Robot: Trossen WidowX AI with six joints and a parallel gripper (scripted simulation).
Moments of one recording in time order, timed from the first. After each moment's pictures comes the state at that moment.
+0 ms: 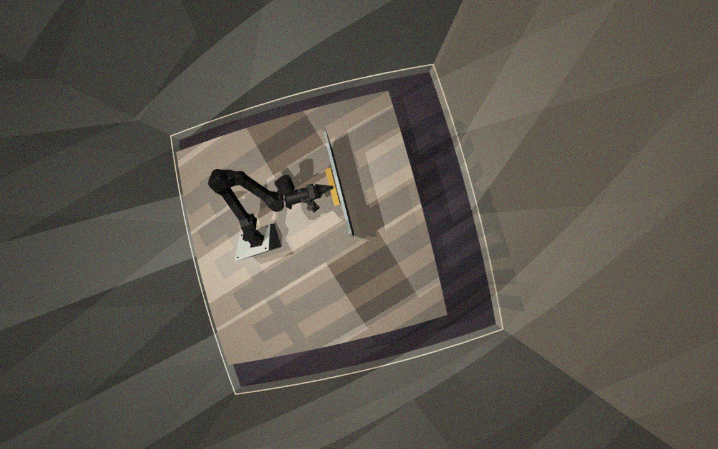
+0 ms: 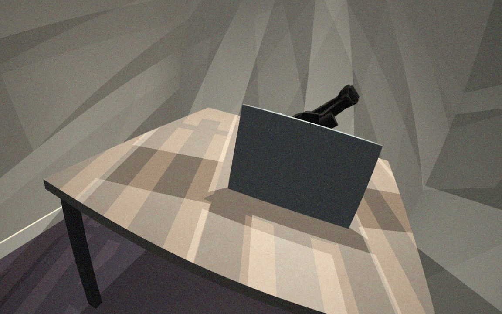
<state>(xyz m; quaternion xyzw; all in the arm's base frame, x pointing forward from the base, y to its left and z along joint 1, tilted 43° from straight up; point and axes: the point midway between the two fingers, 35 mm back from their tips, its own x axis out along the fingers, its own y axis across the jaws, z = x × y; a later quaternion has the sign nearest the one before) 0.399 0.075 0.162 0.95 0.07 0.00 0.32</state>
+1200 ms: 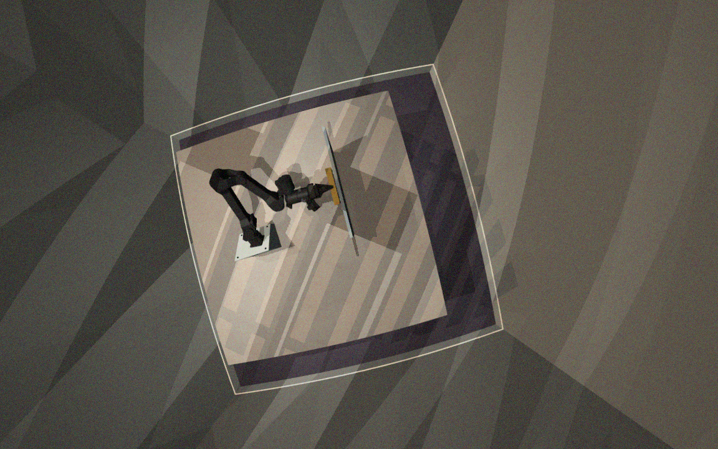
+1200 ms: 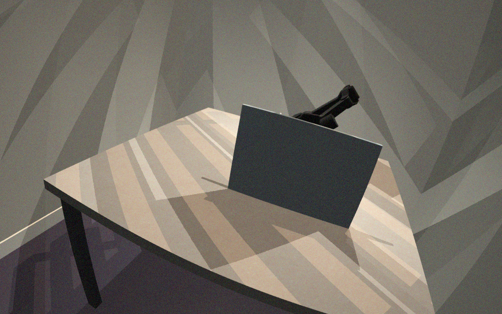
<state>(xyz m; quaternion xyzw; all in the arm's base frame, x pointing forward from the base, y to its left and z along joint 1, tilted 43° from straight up) 0.400 0.080 0.161 0.95 0.07 0.00 0.32</state>
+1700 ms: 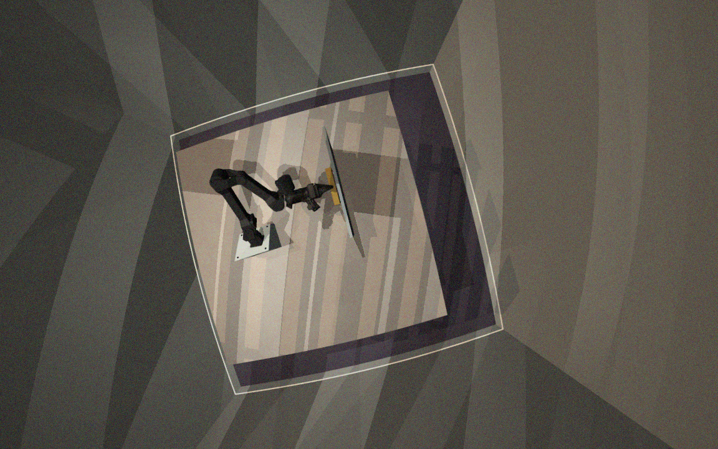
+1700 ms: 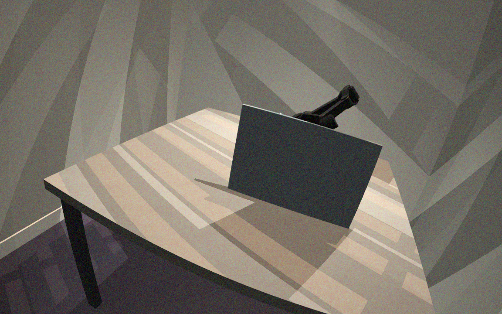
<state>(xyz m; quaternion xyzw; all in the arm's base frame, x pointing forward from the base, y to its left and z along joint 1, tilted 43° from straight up) 0.400 0.080 0.160 0.95 0.07 0.00 0.32</state>
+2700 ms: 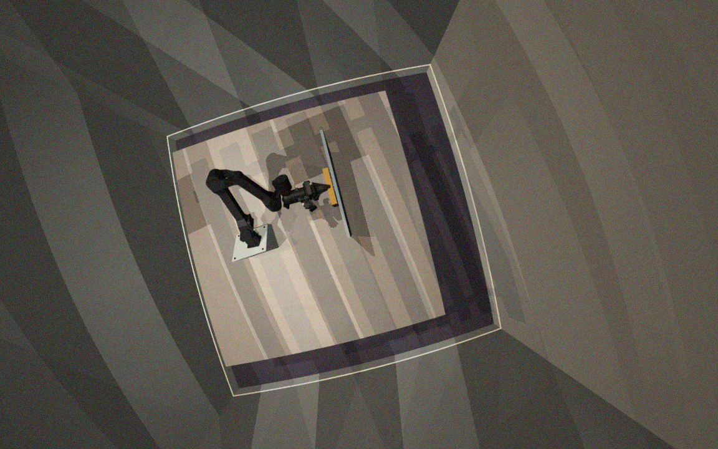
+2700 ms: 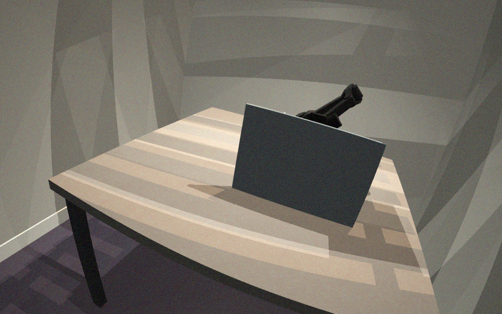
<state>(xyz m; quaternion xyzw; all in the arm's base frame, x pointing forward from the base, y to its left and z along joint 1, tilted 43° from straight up) 0.400 0.080 0.160 0.92 0.06 0.01 0.38</state>
